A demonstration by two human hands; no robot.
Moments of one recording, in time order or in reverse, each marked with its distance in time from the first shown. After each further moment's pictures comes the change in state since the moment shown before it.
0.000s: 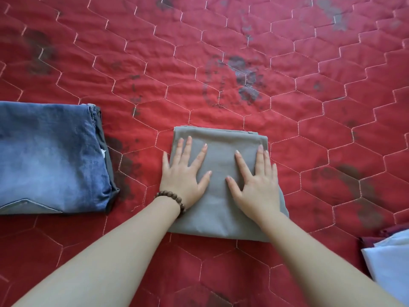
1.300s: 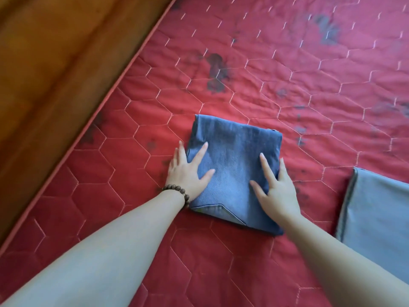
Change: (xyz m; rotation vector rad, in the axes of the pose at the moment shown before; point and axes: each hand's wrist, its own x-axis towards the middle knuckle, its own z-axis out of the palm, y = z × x) left_hand -0.082 -0.381 -0.088 -0.234 0.013 -0.418; right_hand 0.031 -0.357 0.030 0.331 -0.142 -0.113
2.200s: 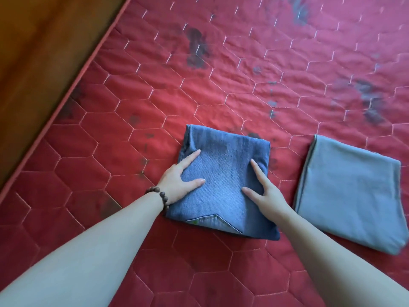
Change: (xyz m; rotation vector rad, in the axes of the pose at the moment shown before) left_hand -0.088 0.003 0.005 -0.638 -0.296 0.034; right_hand -0.090 0.045 -0.019 0.395 -0.239 0.103
